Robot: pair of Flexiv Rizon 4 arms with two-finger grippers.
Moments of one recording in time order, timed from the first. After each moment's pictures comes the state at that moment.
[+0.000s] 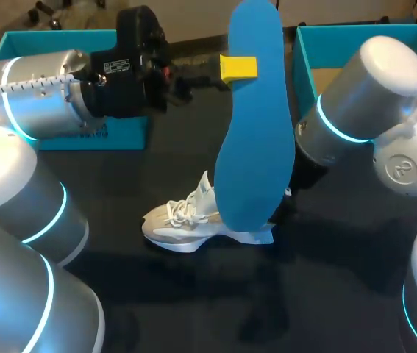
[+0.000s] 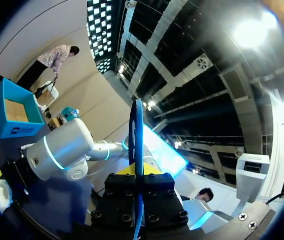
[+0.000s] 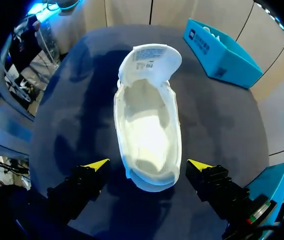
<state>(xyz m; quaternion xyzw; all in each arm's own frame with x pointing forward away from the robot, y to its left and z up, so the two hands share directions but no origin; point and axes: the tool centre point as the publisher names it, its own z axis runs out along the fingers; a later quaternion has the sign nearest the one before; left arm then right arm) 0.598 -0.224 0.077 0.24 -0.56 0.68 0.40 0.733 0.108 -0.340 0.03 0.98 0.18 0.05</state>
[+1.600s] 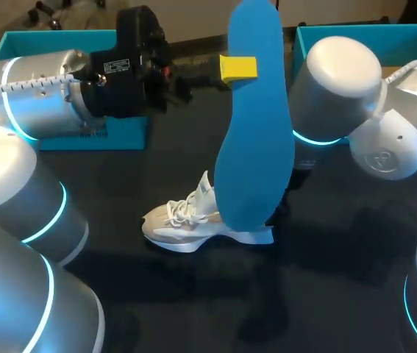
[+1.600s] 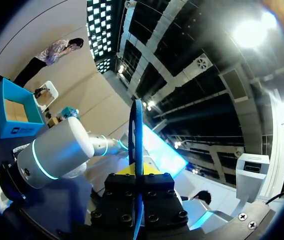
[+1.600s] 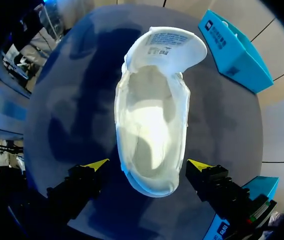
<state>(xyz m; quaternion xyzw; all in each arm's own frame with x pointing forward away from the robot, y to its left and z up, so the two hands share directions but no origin) 0.598 -0.224 0.077 0.24 -0.56 0.68 0.40 0.737 0.110 -0.345 -0.03 0.99 0.09 0.07</state>
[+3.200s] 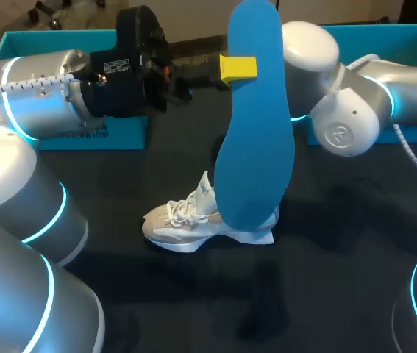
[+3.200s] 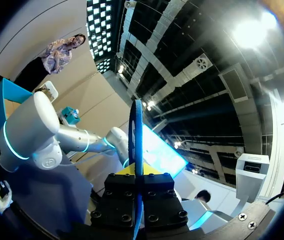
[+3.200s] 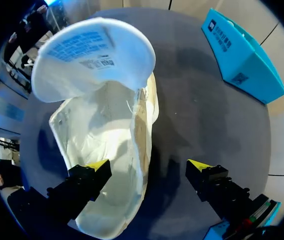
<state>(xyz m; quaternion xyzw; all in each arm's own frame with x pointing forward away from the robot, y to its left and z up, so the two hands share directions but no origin) 0.598 -0.224 0.077 0.24 -0.56 0.68 0.40 0.789 0.160 -0.376 -0.06 0.99 0.12 0.02</state>
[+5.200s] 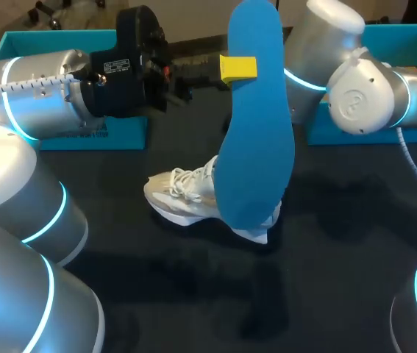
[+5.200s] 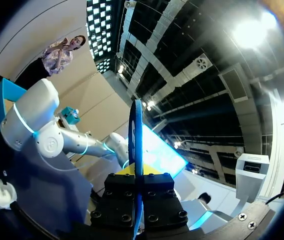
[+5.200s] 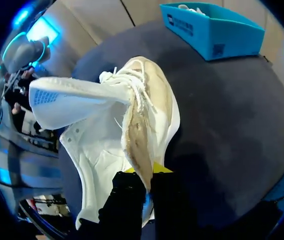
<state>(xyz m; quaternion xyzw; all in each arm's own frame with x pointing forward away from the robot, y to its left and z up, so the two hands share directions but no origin) 0.598 -0.224 0.077 0.24 -0.56 0.68 0.40 0.769 0.163 -0.342 0.18 0.96 0.19 -0.13</state>
